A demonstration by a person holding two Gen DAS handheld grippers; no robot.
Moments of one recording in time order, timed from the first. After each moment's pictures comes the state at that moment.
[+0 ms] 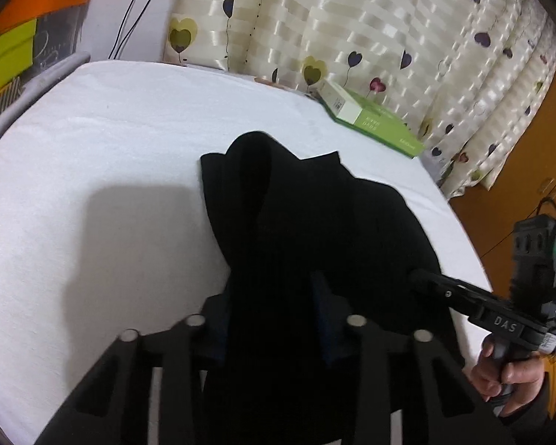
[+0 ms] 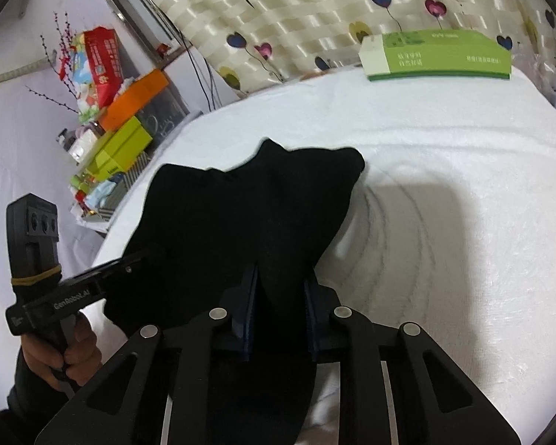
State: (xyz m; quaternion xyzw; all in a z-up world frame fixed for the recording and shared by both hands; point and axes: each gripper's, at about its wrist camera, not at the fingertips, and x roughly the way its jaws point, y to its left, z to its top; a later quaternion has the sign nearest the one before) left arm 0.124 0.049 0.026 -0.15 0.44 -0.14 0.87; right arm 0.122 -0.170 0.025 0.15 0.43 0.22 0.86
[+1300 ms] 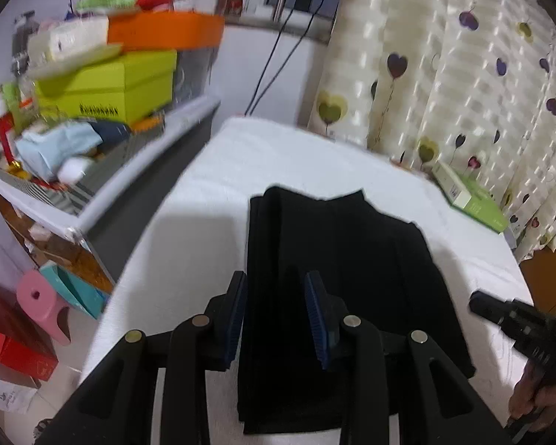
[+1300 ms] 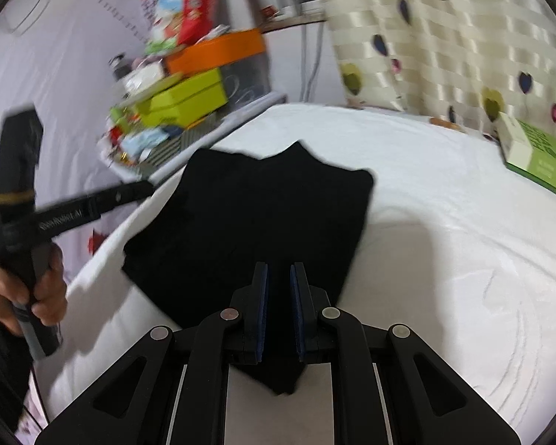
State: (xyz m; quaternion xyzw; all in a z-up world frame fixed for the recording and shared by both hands) left arm 0.111 0.193 0.061 -0.14 0.38 0.04 0.92; right arm 0.140 -0.018 0.043 -0.02 0.39 0.31 0.86
